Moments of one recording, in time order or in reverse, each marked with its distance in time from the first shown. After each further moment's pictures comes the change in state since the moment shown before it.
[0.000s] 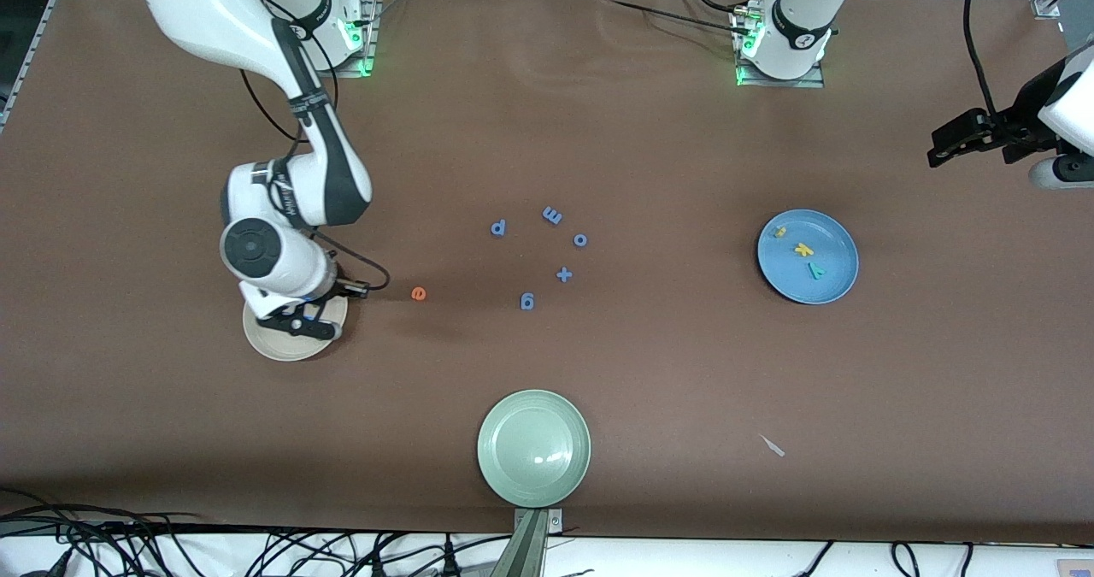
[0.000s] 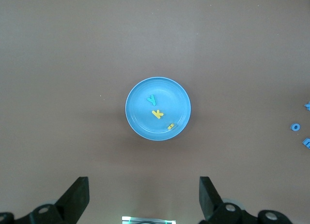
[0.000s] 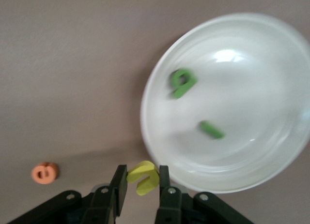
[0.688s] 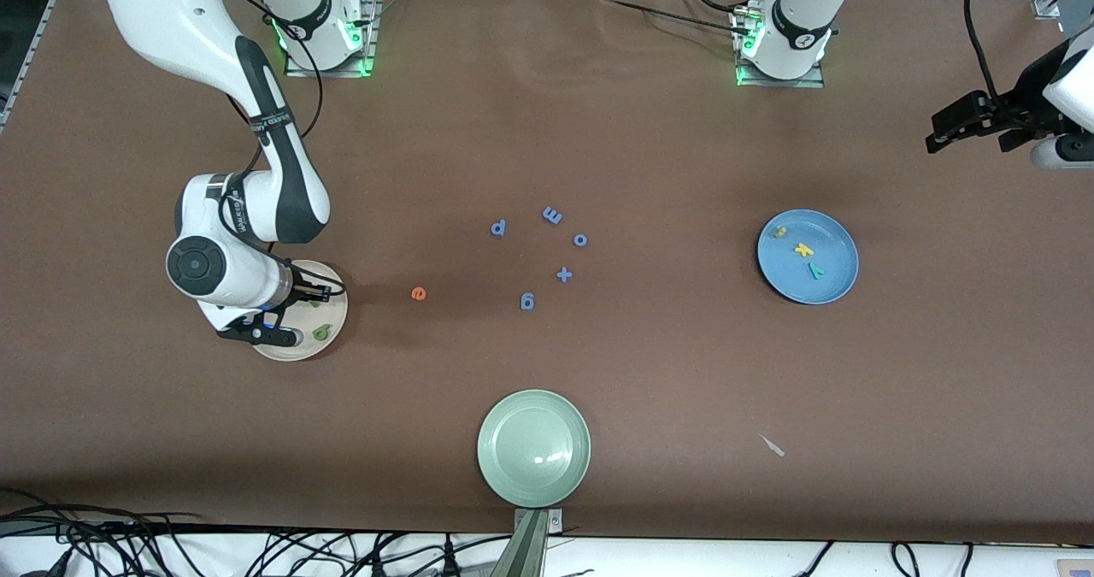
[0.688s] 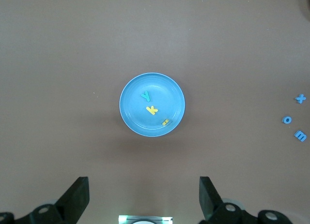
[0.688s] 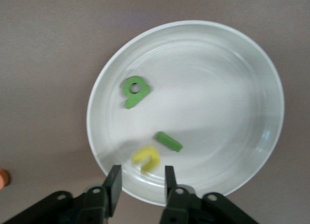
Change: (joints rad) left arm 0.014 -0.041 0.000 -0.050 -0.036 0.015 0.034; right arm -0.068 0.020 0.010 -0.009 0.042 -0.005 -0.081
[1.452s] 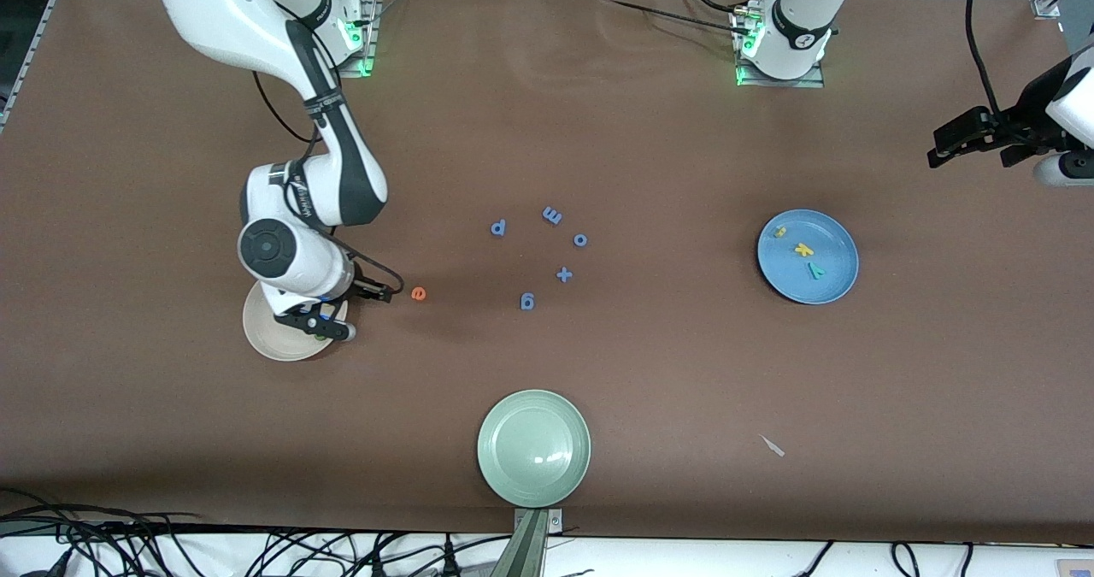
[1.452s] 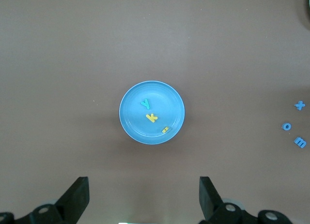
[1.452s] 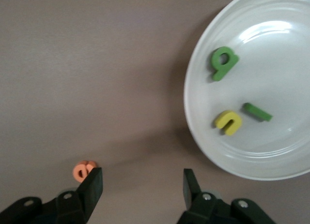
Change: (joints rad) left arm 0.000 0.043 0.002 0.043 0.000 0.012 0.004; right arm 0.148 0.015 0.007 0.003 0.043 0.076 0.268
